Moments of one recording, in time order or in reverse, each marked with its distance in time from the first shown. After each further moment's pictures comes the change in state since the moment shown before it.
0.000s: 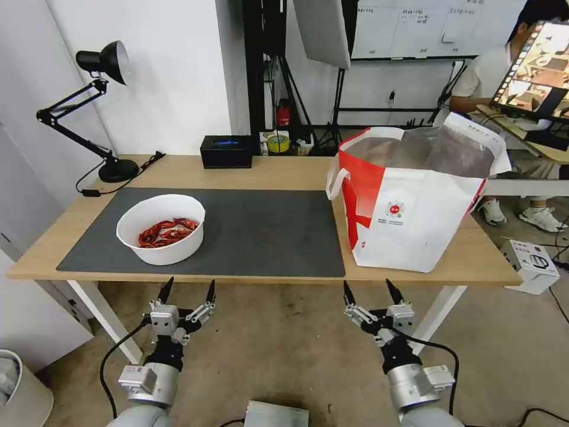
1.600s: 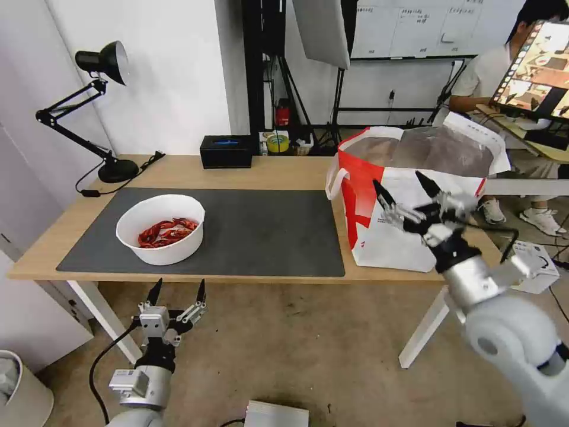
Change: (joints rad) left arm 0.019 -0.052 -0.044 -0.006 0.027 -0.001 -0.001; right arm 0.320 -0.515 0.152 0.073 0.498 -0.008 -0.023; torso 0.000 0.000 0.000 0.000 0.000
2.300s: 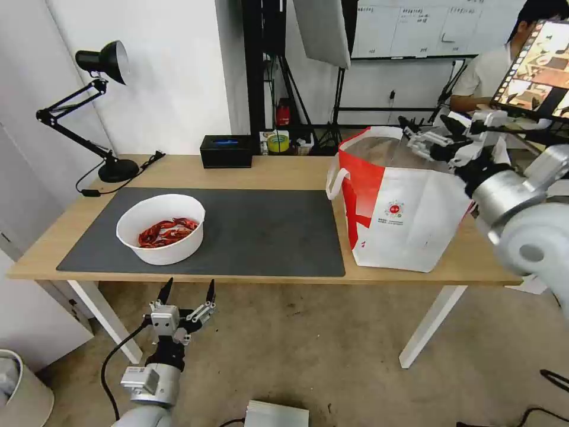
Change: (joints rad) left arm -0.018 0.007 0.023 0.006 -0.005 -0.002 0.004; right arm 0.529 -0.287 -0.192 -0.081 0.442 -0.188 0.157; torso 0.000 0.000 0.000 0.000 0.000
